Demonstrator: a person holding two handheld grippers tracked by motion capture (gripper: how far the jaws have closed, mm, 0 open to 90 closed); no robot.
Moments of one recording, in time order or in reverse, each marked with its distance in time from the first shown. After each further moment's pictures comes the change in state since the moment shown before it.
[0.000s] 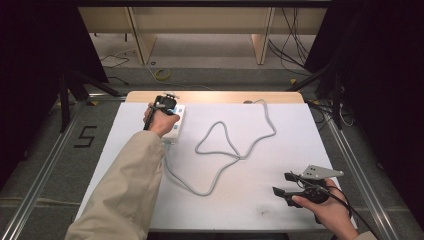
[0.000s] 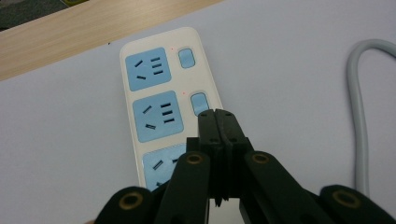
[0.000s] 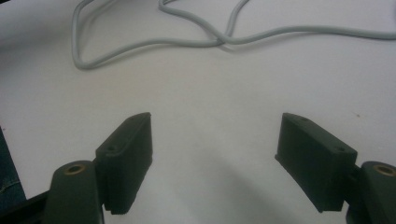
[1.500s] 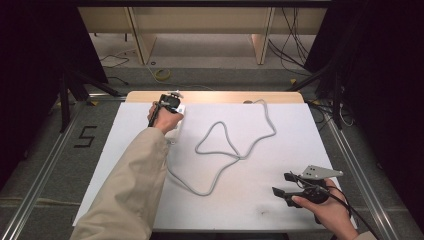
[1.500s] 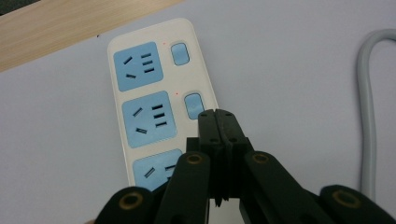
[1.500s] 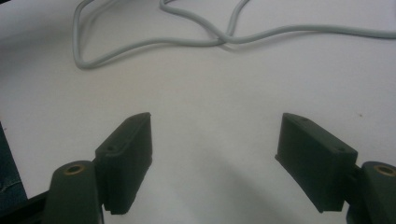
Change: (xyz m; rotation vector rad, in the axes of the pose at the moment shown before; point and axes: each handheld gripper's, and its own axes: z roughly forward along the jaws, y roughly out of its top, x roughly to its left) left arm -0.005 0.010 0.012 0.075 0.007 0.010; right arm 0.001 0.000 0.000 0.001 0.006 -0.002
